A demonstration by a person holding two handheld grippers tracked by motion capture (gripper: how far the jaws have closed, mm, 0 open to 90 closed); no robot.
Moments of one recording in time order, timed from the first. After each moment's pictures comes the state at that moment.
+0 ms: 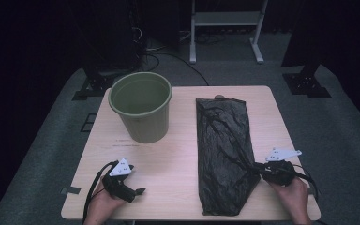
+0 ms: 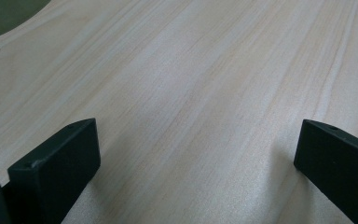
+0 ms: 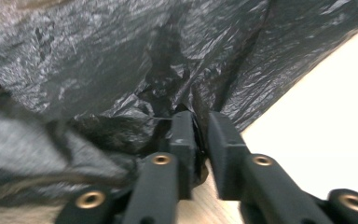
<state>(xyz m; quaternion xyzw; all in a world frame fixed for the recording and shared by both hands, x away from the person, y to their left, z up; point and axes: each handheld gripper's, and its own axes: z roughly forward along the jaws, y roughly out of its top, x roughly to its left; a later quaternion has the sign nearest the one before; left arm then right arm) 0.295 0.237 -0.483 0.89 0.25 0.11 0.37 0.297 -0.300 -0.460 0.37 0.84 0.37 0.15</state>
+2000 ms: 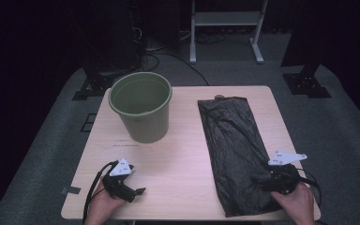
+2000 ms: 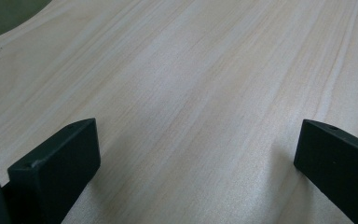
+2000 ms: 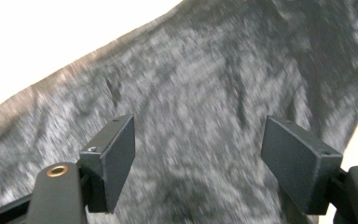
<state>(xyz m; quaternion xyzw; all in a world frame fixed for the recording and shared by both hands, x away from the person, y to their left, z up) 0.294 0.237 -0.483 0.89 0.26 0.11 0.37 0.275 -0.289 -0.436 0.35 0.85 0.36 0.16</state>
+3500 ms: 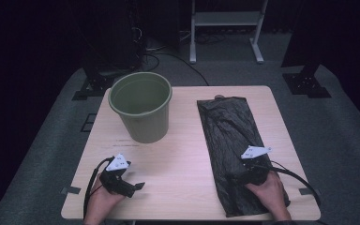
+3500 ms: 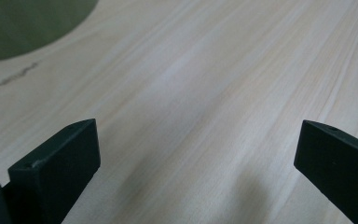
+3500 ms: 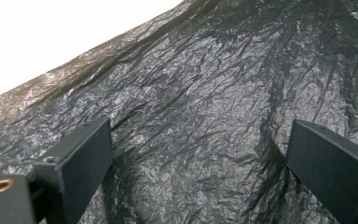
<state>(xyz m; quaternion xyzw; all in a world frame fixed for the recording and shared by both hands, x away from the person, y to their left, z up) 0.296 0.239 -0.460 0.86 0.30 0.12 0.38 0.325 -0.240 -0.487 0.35 0.85 0.37 0.14</state>
